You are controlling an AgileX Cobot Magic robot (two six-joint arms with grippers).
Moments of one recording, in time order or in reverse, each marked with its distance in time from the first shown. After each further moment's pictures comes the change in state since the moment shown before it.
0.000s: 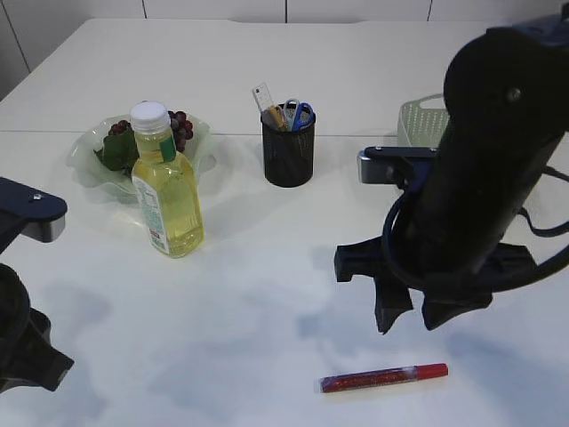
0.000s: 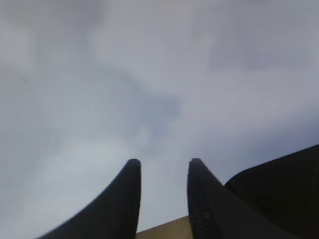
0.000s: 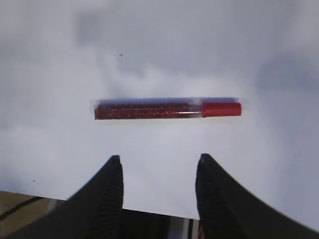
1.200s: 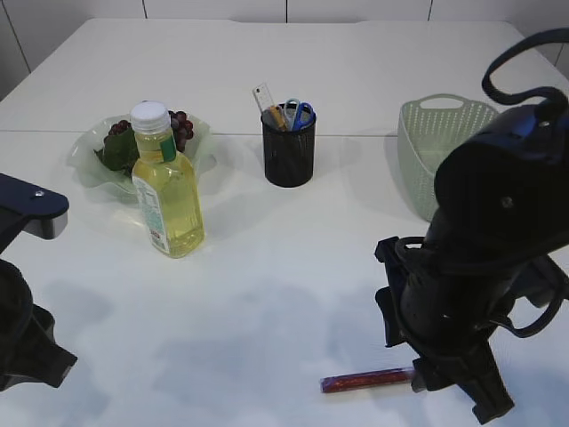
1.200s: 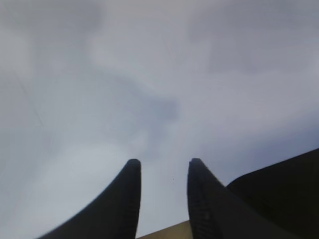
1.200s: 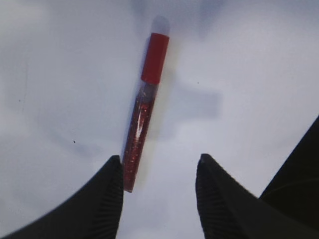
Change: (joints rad) left arm 0.000 0.000 0.000 0.001 -0.020 0.000; right arm 0.078 0.000 0.167 -0.091 -0.165 1.422
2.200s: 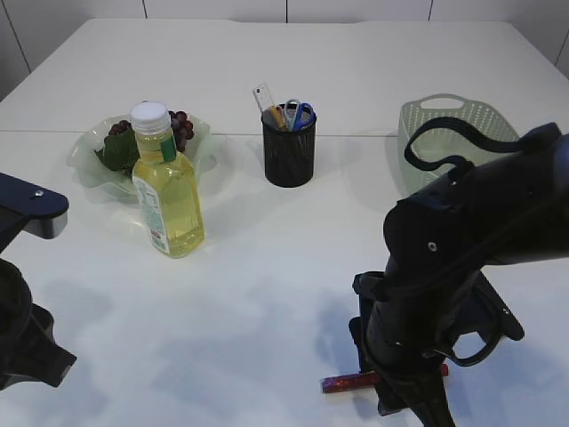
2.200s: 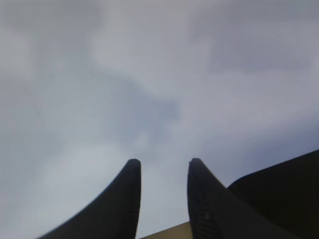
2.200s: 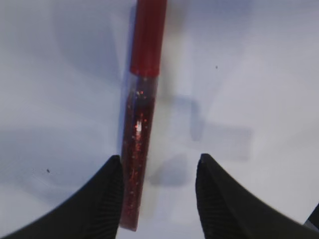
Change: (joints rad) left arm 0.000 0.000 0.000 0.006 0.000 0.000; right arm 0.000 0.193 0.000 0.081 -0.159 0.034
